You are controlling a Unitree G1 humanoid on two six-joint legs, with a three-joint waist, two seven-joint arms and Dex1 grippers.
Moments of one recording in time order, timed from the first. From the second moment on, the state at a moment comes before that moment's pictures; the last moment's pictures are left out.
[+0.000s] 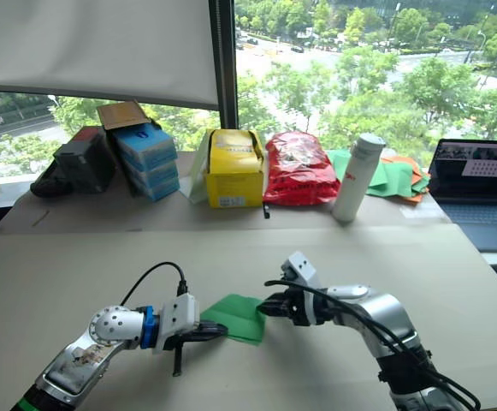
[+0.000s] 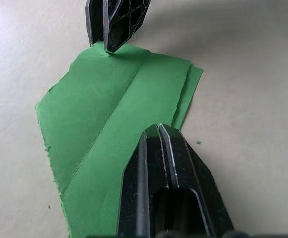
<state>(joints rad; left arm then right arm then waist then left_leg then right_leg) -0.14 0.63 -0.28 -0.24 -0.14 0.20 -1.01 -0.40 -0.52 0.19 -0.19 0.48 1.00 0.79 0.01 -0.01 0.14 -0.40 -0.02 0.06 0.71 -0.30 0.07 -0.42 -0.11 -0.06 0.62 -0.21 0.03</state>
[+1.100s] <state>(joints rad) -0.16 0.63 -0.29 -0.25 -0.14 0.24 -1.03 -0.27 -0.60 0.22 -0.45 0.46 0.85 0.81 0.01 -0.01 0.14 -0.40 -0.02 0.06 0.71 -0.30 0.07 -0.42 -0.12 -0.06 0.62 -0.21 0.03</state>
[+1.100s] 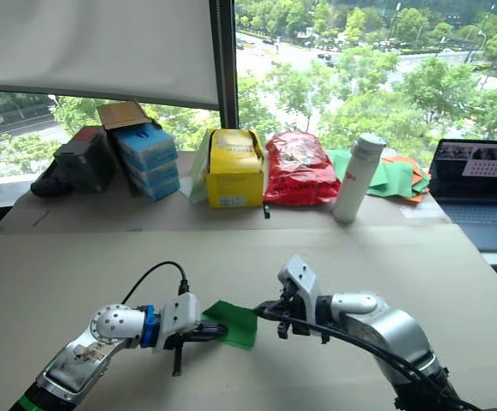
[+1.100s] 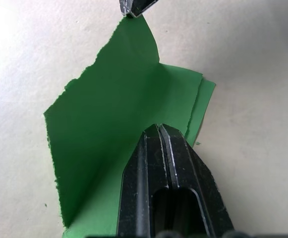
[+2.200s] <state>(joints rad) -0.27 0.78 -0.06 -0.30 -0.45 0.55 -1.12 -0.19 -0.65 0.38 -0.42 0.23 0.52 0.89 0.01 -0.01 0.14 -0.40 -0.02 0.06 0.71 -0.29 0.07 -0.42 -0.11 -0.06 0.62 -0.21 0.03</state>
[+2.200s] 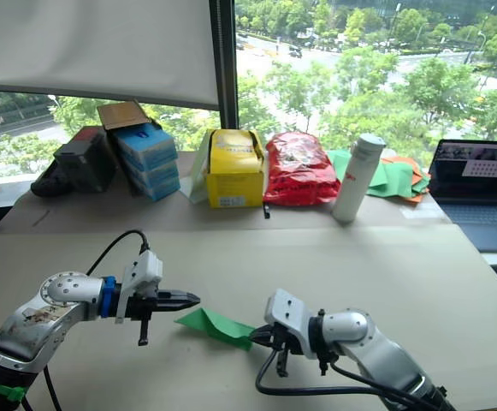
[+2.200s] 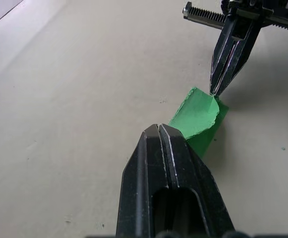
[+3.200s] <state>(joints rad) -0.24 0.71 -0.28 -0.19 -0.23 0.37 -1.09 -0.32 -0.49 0.27 -0.50 0.41 0.82 0.83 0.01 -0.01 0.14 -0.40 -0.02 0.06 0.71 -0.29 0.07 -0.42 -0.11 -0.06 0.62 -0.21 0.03</state>
